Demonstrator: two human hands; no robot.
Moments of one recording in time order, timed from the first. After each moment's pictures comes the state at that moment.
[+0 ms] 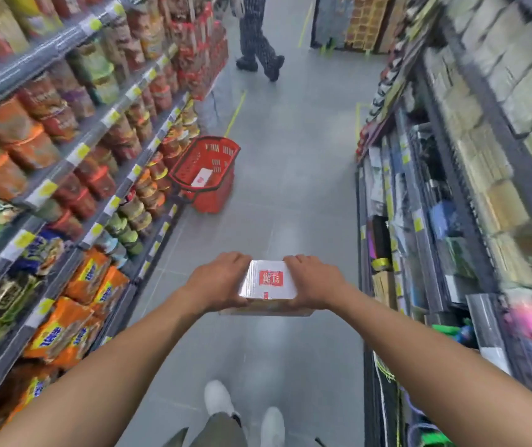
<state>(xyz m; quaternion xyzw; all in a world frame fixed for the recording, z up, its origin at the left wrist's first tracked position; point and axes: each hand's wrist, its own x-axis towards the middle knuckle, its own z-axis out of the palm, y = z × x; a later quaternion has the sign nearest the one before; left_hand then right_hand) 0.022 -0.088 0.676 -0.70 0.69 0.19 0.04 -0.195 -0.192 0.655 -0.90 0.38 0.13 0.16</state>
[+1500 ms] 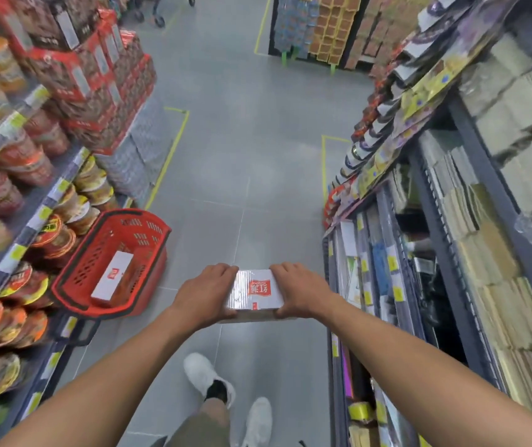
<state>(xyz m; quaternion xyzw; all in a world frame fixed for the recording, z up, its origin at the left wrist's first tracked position) 0.154 -0.769 0.614 -0.67 0.71 0.21 -0.01 -0.067 -0.862 0.625 -0.88 0.41 0.17 0.16</state>
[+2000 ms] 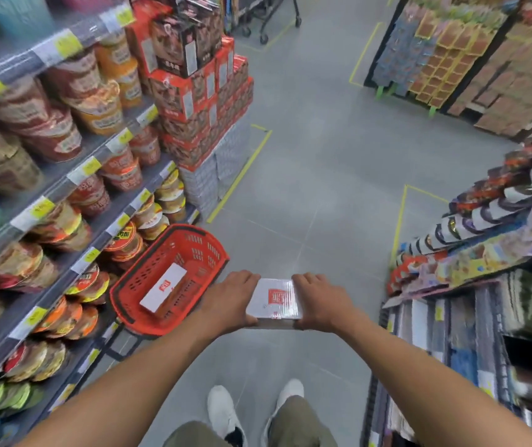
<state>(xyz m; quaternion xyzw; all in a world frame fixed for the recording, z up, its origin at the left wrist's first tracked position) 0.322 -0.879 0.602 -0.75 0.62 0.22 -0.04 0.128 -1.016 0.621 -0.92 0.32 0.20 0.13</state>
